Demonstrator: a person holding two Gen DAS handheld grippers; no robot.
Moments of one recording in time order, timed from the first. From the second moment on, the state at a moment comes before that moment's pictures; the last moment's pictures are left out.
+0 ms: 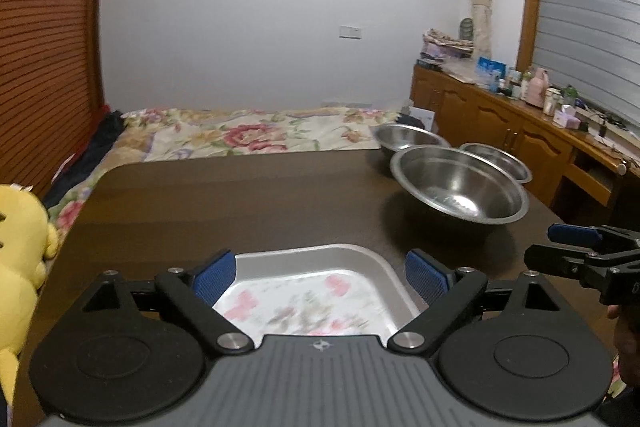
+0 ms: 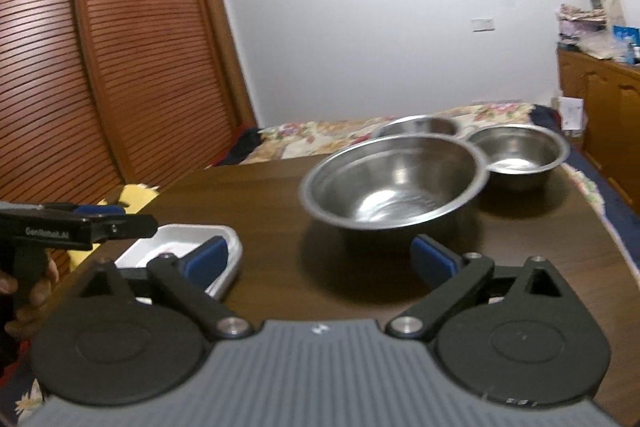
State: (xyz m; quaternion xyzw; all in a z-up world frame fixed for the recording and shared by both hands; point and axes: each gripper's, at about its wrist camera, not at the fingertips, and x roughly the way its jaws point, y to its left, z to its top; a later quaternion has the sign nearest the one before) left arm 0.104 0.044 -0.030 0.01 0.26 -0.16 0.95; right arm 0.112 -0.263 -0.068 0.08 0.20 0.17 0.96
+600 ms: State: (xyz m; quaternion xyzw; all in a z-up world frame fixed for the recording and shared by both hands) left arm 0.145 -0.036 -0.016 0.03 0.24 -0.21 0.95; right arm 0.142 -0.323 -0.061 0.08 0.17 0.12 0.98
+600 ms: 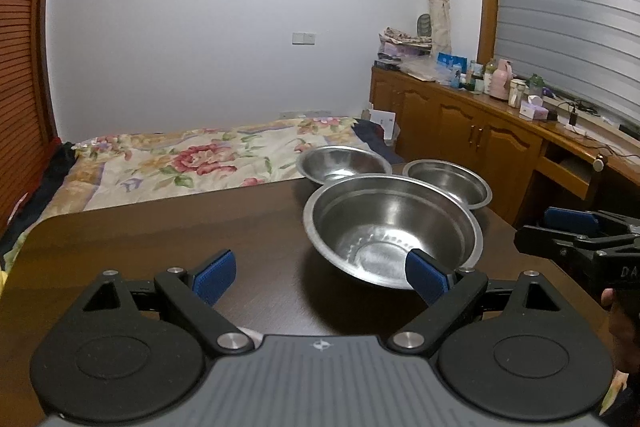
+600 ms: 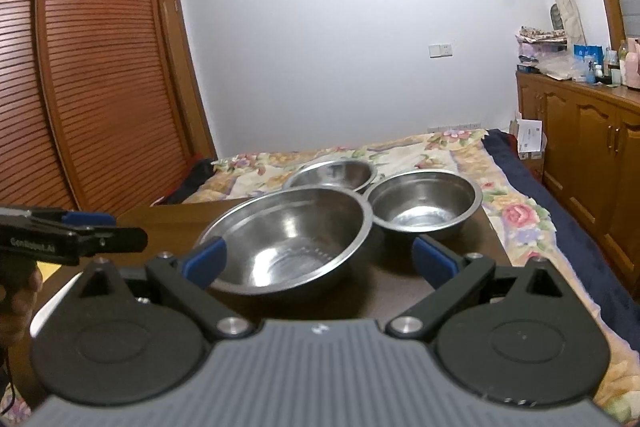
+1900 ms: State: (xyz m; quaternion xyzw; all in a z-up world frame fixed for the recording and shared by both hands) left arm 0.226 -0.070 -0.046 0.01 0.33 -0.23 0.92; right arm 0.201 -0.324 -0.082 0.14 0.24 0.14 0.95
